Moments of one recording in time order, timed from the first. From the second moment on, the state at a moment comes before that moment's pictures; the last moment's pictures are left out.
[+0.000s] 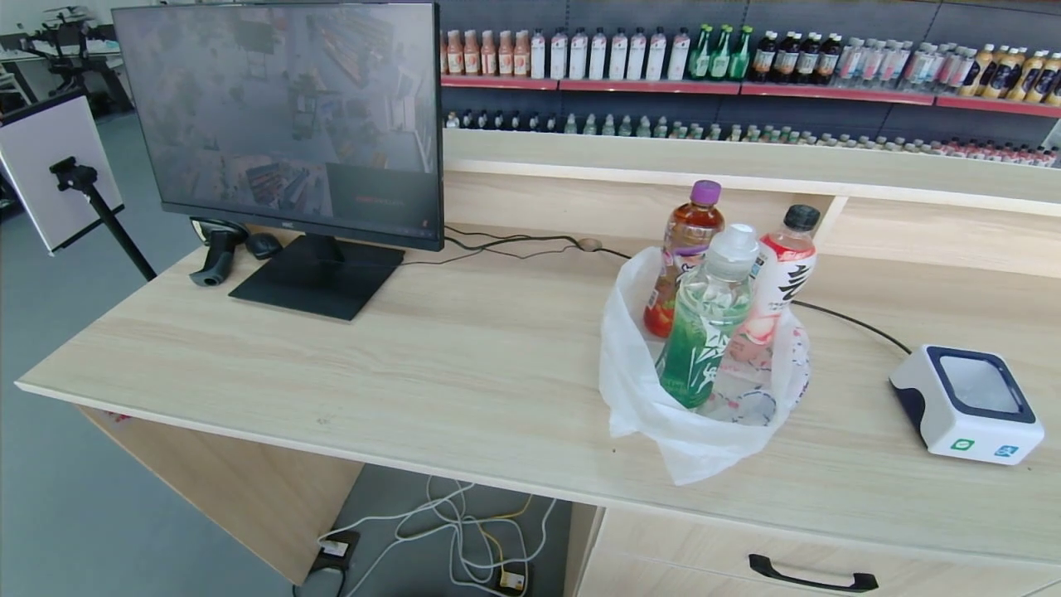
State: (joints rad) left arm 0.00 0.00 0.00 0.00 0.00 0.00; right arm 0.32 0.24 -0.02 -0.02 0.10 -0.10
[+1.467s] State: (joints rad) left arm 0.00 0.00 0.00 0.00 0.00 0.00; right arm 0.00 0.00 0.00 0.00 0.02 -0.02
